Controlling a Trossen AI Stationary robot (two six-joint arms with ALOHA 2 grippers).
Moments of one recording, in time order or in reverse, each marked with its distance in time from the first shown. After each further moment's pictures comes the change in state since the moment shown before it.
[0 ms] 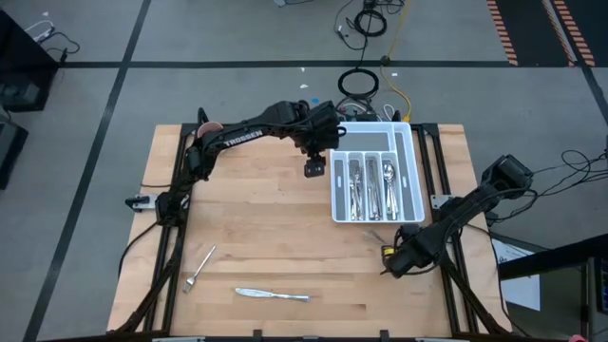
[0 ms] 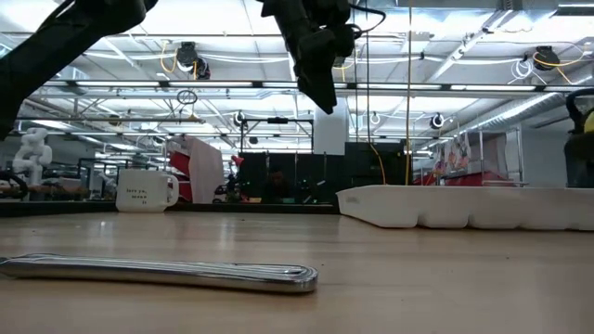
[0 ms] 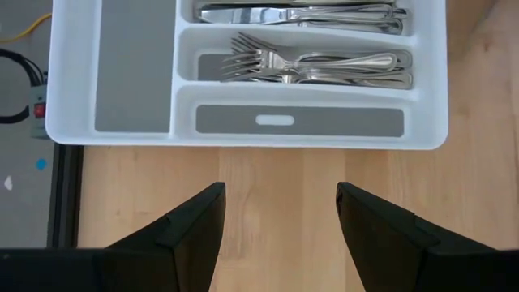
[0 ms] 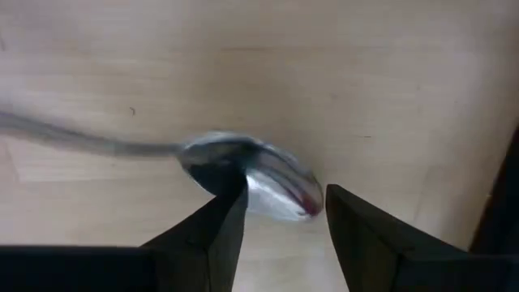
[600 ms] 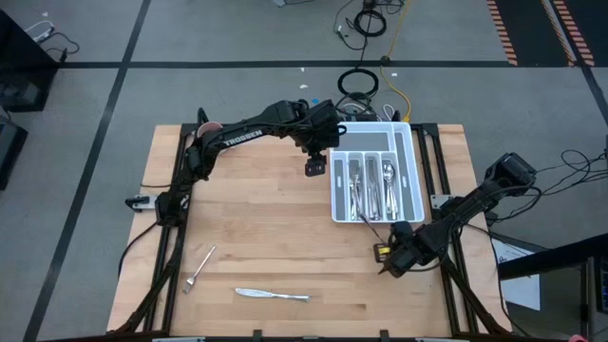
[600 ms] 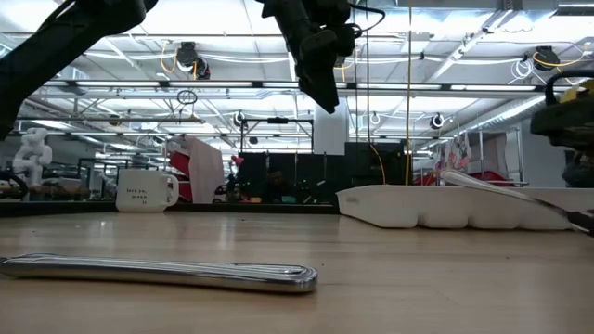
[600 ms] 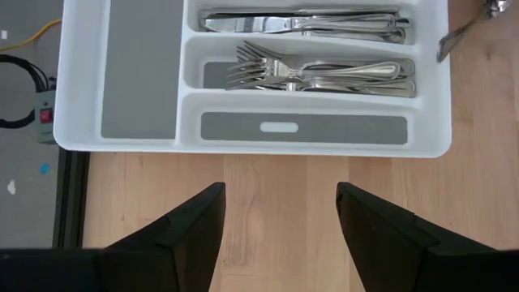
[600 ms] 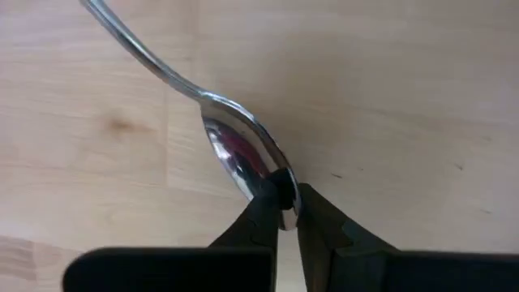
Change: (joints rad) left arm 0.003 0.000 0.000 0.021 0.000 0.000; right arm -0.016 -0.015 -0.065 0.163 0.216 -0.123
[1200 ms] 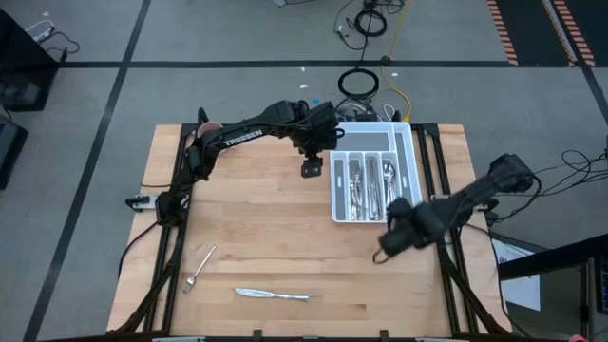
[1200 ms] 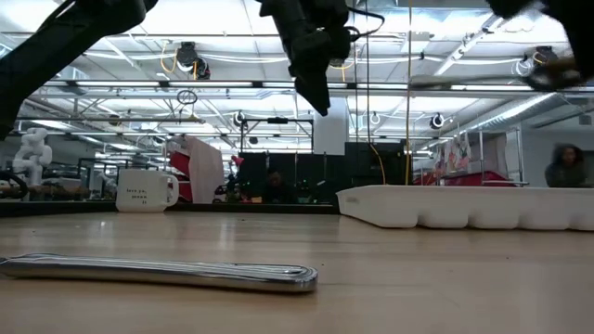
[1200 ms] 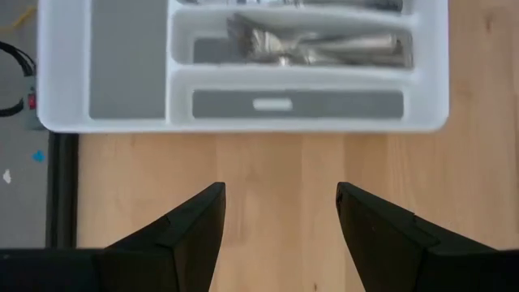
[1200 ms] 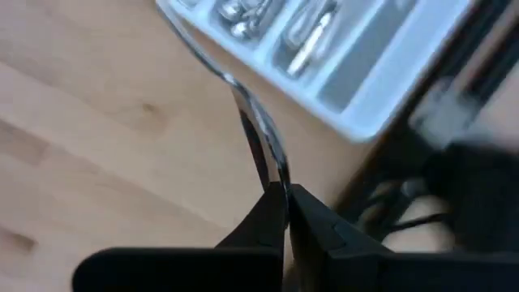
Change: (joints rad) left arm 0.000 0.000 0.000 -0.056 0.000 0.017; right arm -0.141 -0.009 0.640 -0.866 0.014 -0.589
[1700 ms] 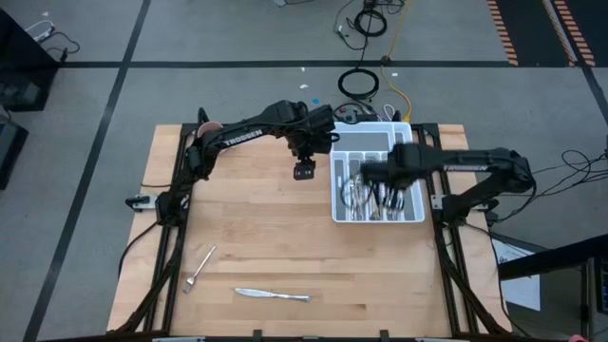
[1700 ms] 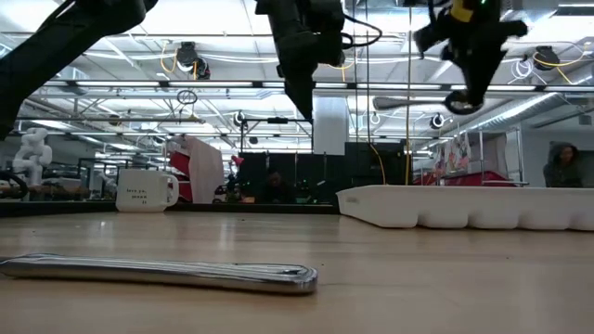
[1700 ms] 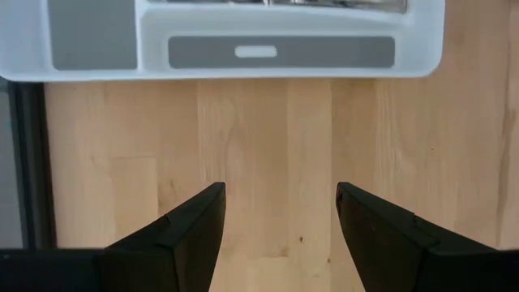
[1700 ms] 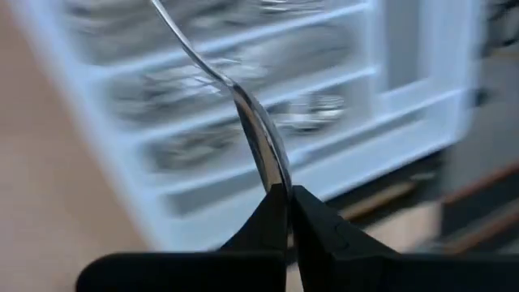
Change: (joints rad) left arm 0.002 0.000 0.000 -0.133 0.007 0.017; right arm -0.550 -0.018 0.072 -0.017 0.201 -1.288
